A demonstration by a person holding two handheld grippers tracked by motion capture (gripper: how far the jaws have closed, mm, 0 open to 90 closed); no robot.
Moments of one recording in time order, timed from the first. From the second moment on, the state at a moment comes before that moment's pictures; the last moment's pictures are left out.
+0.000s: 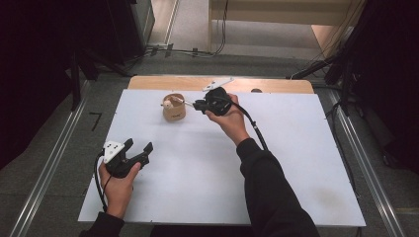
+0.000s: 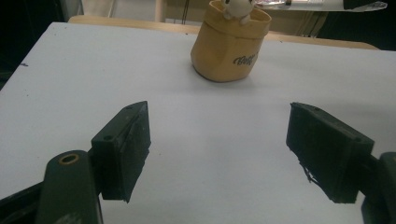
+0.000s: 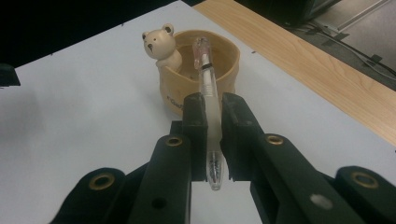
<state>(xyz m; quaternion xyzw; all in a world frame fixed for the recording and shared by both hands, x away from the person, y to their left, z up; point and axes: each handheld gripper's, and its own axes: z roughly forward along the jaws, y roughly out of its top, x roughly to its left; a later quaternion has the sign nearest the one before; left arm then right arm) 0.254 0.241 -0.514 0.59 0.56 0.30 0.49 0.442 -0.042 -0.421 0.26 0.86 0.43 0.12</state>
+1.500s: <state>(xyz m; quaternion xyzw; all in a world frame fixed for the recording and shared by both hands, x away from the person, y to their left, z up) 0.254 0.242 -0.514 0.59 0.56 0.30 0.49 0.455 -0.012 -0.418 0.27 0.85 0.44 0.11</state>
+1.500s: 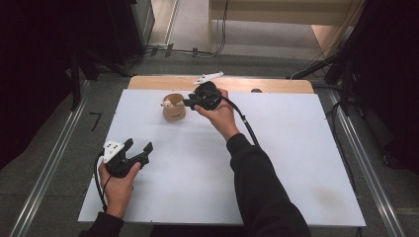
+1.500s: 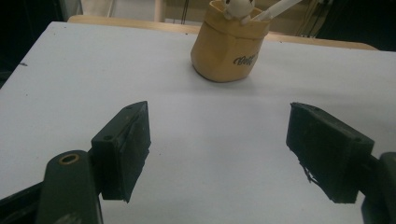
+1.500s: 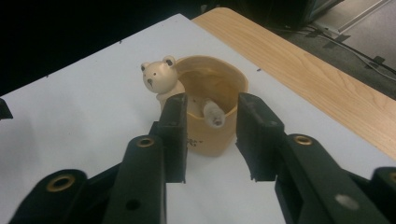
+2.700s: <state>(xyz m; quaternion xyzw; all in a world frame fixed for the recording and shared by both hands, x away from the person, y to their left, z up) 0.256 0.240 -0.516 0.60 0.56 0.30 0.48 0.431 -0.050 -0.447 0.29 0.86 0.41 0.09</state>
